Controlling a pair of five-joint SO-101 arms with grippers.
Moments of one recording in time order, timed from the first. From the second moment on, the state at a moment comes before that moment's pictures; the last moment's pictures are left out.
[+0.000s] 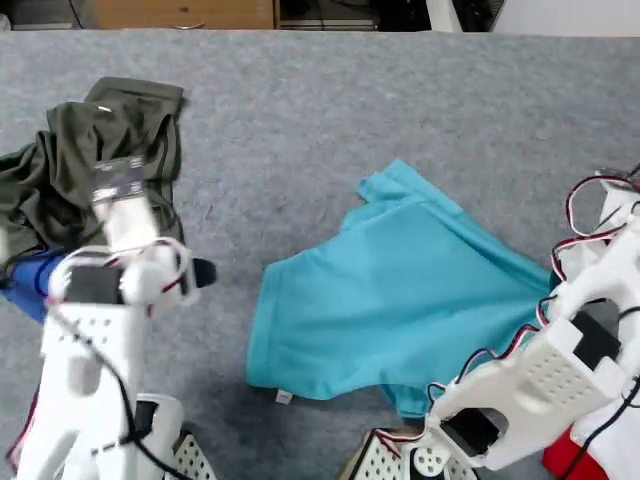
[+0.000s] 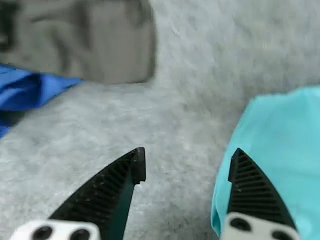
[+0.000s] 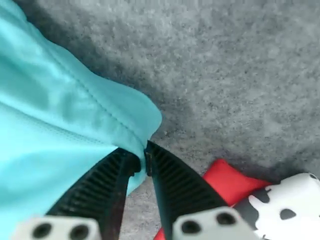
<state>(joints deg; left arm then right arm) 0.9 -45.7 45.8 76.4 1.1 44.3 21.9 -4.4 85.1 29.2</state>
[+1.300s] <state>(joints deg) 4.0 3.9 8.2 75.8 11.1 31.4 21.9 -27.2 101.1 29.7</state>
